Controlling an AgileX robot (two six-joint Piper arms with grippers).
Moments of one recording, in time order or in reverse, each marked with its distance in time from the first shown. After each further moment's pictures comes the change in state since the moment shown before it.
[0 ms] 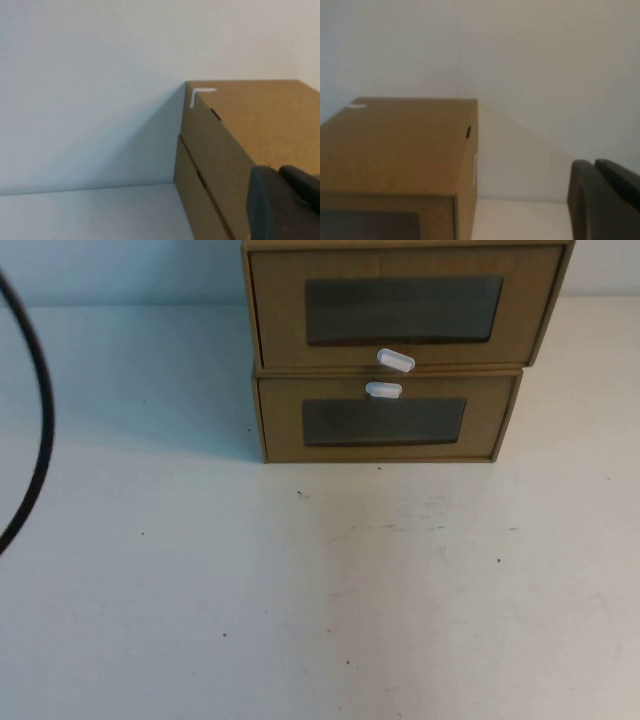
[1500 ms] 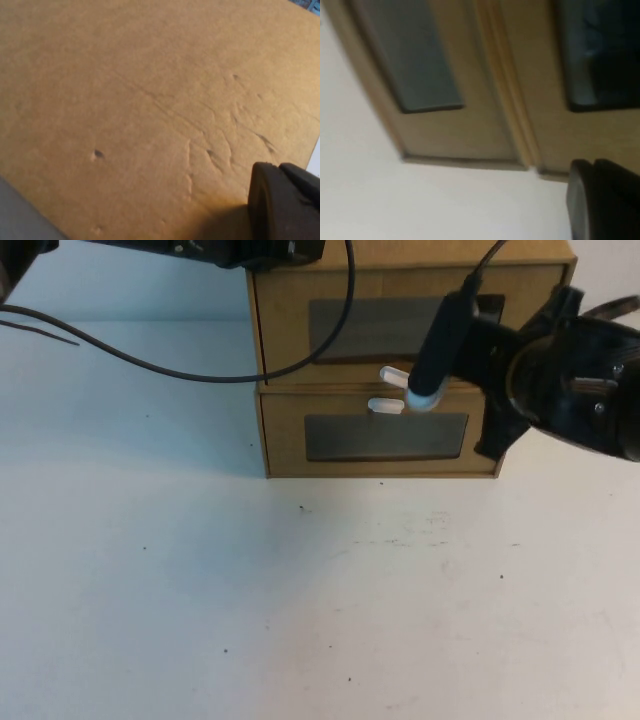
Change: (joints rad) right arm 0.608 0.869 -0.232 -1.158 0.296 0.196; left arm -0.092 1.181 -0.981 -0.681 0.601 0.686
